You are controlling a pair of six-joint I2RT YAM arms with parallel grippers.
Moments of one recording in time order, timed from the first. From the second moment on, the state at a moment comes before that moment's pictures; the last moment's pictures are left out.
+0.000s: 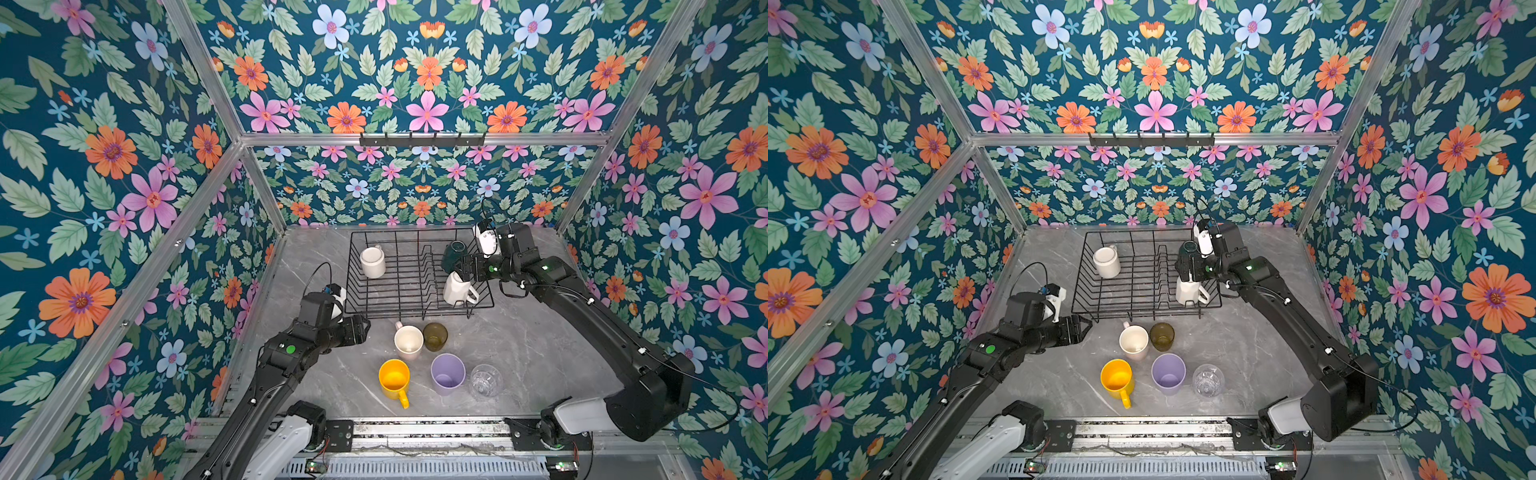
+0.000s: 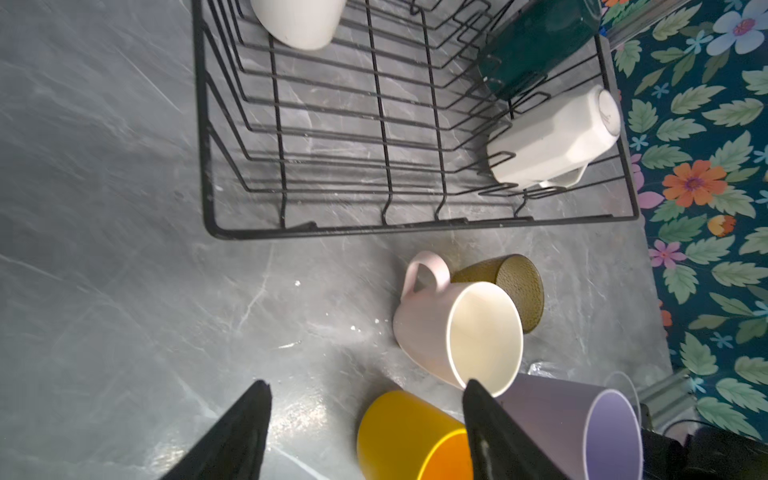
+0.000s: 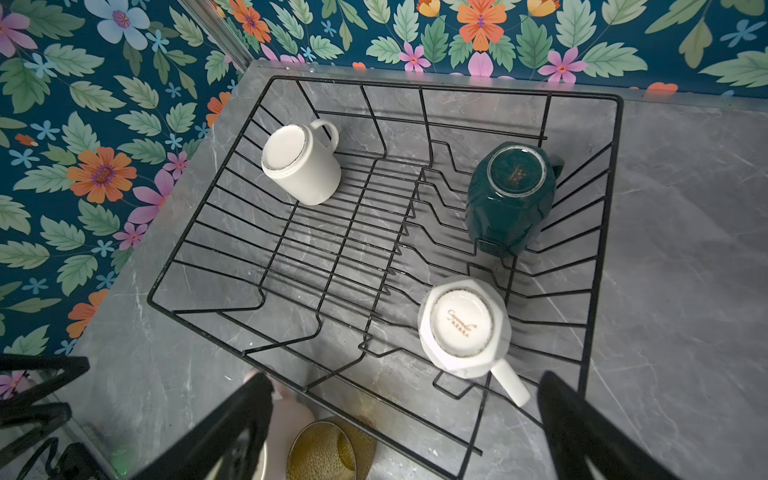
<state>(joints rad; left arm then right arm) -0.44 0.80 0.76 -0.78 0.20 -0.48 0.42 1.40 1.34 -0.61 -0.16 0.23</state>
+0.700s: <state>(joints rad) -0.84 0.85 0.69 -0.81 0.09 -0.71 0.40 1.39 1.26 -0.56 -0.18 0.24</state>
